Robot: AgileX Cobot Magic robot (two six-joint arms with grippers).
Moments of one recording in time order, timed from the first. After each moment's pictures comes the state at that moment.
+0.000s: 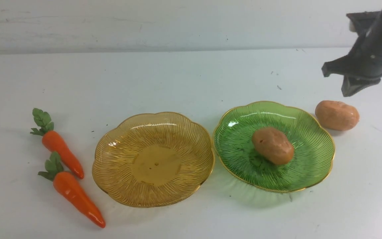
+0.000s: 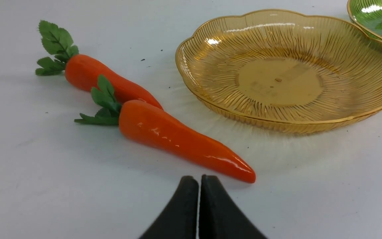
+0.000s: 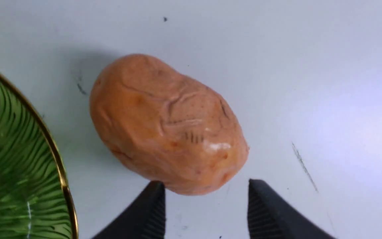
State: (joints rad) right arm -0.01 2.11 -1.81 -0.03 1.15 -0.20; left arm -0.20 -0.01 0.03 -0.04 0.38 0.01
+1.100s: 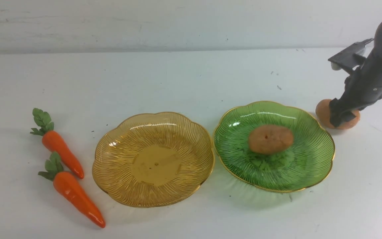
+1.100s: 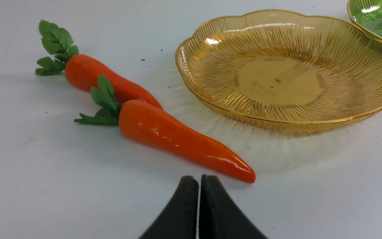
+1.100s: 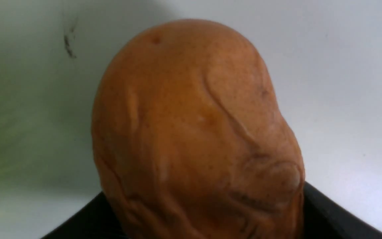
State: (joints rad) right arm -0.01 2.25 -1.81 -0.05 1.10 -0.50; left arm -0.20 -0.01 0.03 -0.04 0.38 0.01
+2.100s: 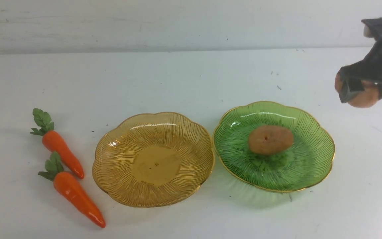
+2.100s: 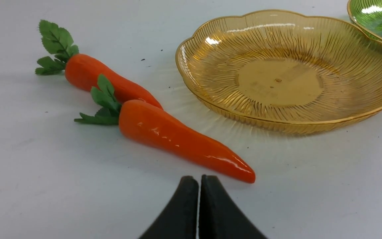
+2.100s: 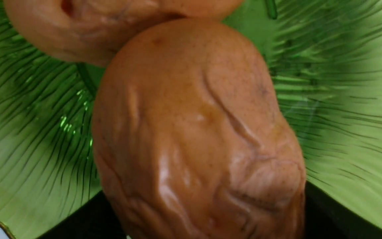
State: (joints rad) right arm 0.24 1.96 -1.43 0.18 1.11 -0.12; left arm -0.20 -0.01 0.03 -0.04 0.38 0.01
